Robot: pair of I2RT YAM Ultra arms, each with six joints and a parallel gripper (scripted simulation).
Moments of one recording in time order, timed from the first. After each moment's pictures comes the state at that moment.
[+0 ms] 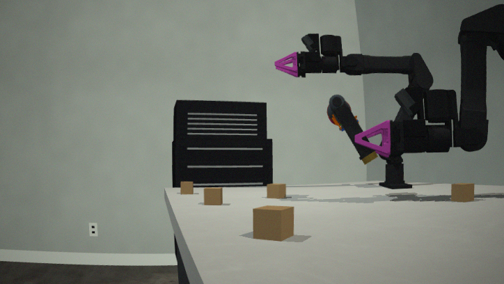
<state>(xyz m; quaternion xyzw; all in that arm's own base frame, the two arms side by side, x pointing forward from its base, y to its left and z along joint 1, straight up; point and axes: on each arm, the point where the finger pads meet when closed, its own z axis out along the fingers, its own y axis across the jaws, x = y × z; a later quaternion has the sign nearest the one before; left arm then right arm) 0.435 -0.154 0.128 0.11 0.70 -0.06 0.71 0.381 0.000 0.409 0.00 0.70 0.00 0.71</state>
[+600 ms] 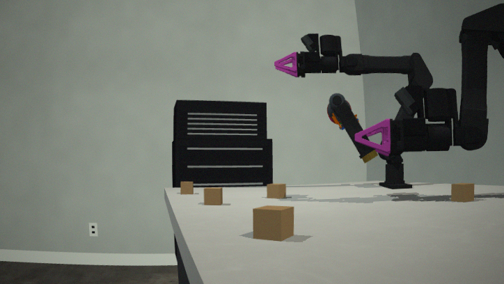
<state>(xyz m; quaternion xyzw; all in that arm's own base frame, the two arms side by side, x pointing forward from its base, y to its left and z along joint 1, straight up) 0.435 -0.154 0.131 0.11 0.70 -0.06 0.71 0.382 0.000 0.409 0.00 0.70 0.00 0.71</state>
